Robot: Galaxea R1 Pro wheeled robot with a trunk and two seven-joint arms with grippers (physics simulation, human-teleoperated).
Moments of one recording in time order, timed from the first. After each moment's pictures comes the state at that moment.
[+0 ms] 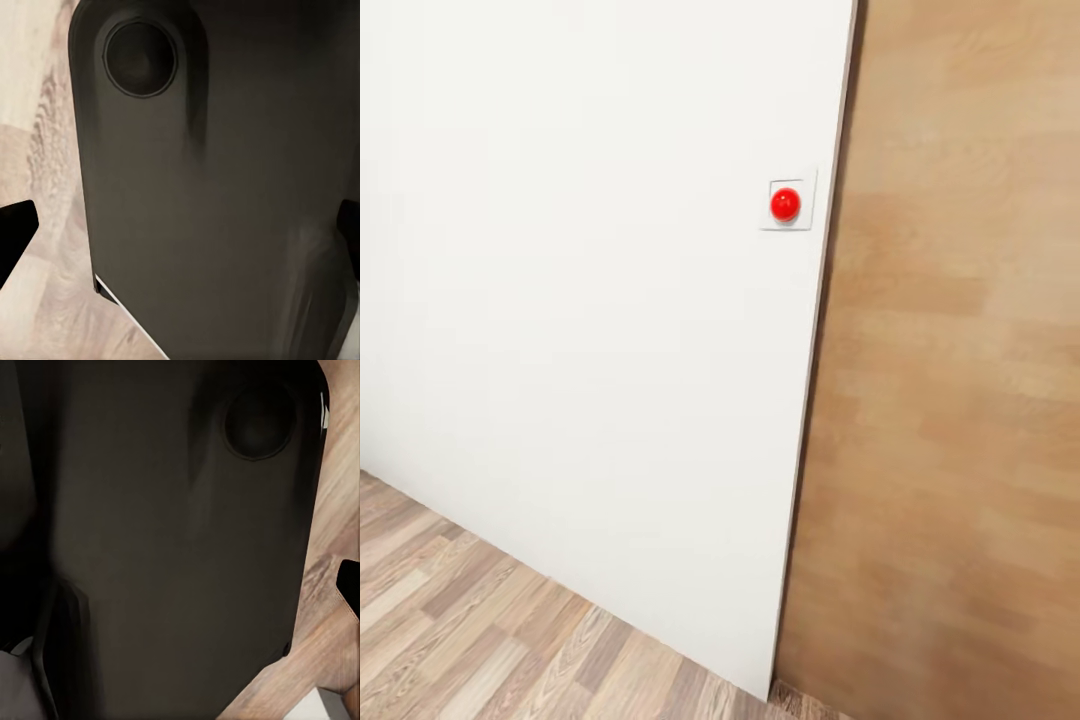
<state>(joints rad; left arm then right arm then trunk) 0.00 -0.02 0.01 0.00 0.00 0.00 0.00 0.00 0.05 0.00 0.00 0.01 -0.01 -0.01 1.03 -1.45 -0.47</state>
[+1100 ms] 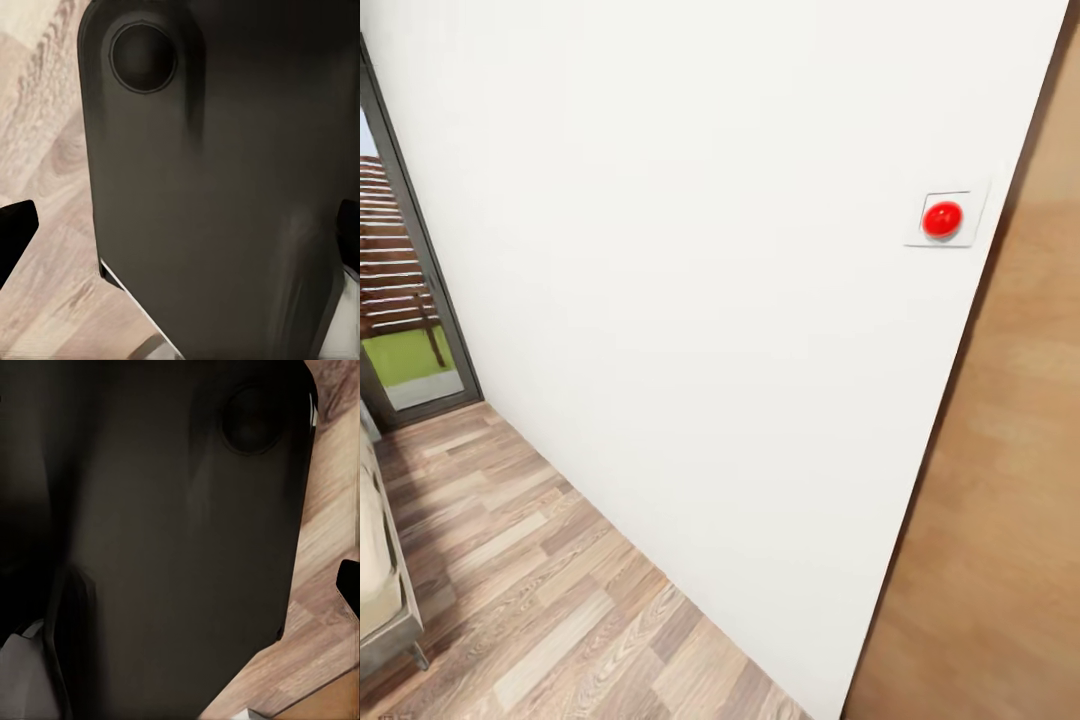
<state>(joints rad) 0.00 -0.02 0.01 0.00 0.00 0.00 0.00 0.00 0.05 0.00 0.00 0.01 -0.01 -0.01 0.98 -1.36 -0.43</state>
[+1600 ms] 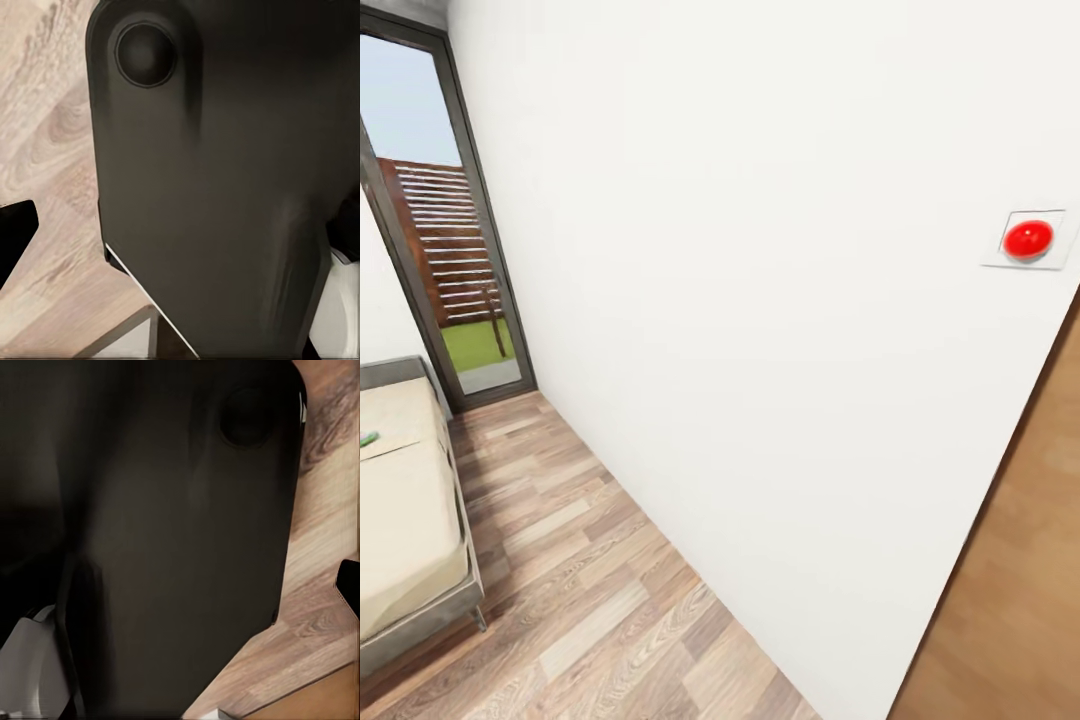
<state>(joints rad) 0.00 -0.02 0.01 0.00 0.00 0.00 0.00 0.00 0.05 0.00 0.00 0.00 -0.01 -0.01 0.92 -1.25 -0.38</state>
